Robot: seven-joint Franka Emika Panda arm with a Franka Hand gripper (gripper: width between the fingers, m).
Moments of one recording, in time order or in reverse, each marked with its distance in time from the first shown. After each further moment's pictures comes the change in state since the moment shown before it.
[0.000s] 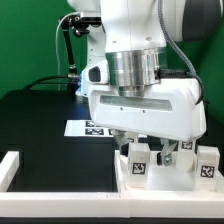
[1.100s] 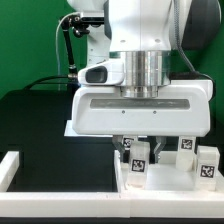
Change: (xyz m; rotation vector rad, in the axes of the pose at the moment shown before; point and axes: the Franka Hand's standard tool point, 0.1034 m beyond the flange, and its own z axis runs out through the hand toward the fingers) arm 0.009 0.001 0.002 -0.066 0.071 -0.646
